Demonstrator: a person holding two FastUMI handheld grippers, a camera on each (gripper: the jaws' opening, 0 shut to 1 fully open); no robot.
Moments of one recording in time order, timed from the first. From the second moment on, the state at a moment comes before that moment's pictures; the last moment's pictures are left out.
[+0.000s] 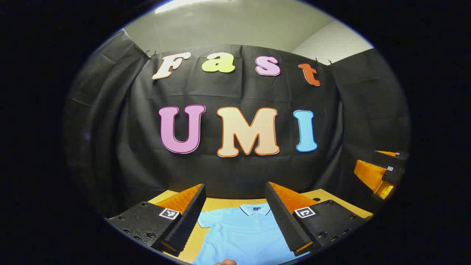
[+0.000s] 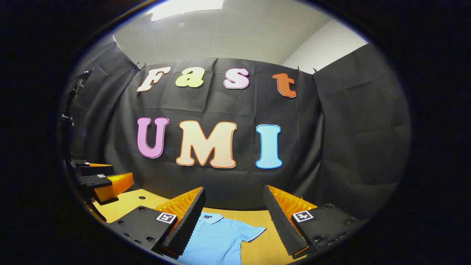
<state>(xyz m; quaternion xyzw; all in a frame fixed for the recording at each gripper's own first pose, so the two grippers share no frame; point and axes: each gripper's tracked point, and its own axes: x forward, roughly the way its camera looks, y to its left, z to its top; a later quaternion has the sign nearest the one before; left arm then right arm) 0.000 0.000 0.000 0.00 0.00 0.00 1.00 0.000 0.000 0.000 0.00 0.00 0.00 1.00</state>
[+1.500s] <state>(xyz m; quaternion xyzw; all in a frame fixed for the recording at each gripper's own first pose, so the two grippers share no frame) 0.046 0.042 -0.012 0.01 0.01 0.03 1.00 0.134 -0.052 -0.140 -0.06 0.11 -0.05 0.99</state>
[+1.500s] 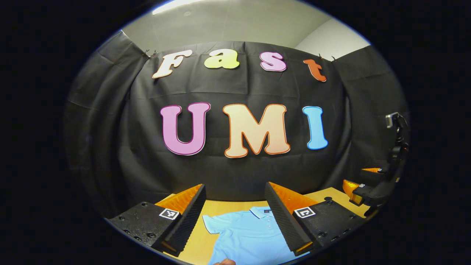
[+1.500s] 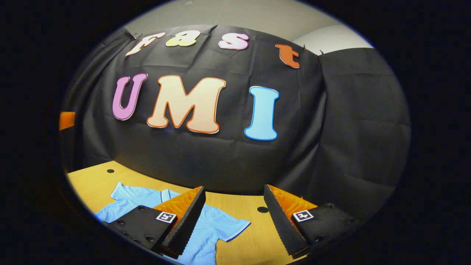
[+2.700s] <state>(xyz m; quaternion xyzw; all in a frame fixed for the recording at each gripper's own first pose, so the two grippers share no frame) 0.094 0.096 -0.072 0.03 0.07 0.06 1.00 0.213 -0.116 -0.422 -0.03 0.37 -0.16 0.92</state>
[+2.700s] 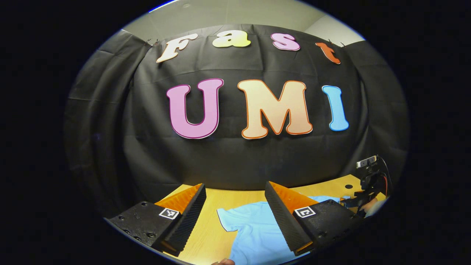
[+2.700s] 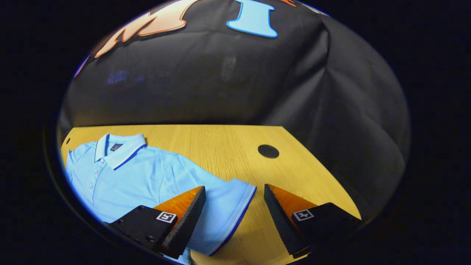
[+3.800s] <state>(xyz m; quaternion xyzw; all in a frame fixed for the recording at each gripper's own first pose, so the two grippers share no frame) 0.087 0.122 -0.089 0.00 0.09 0.09 0.99 0.235 0.003 -0.369 0.12 0.34 -0.06 0.93</state>
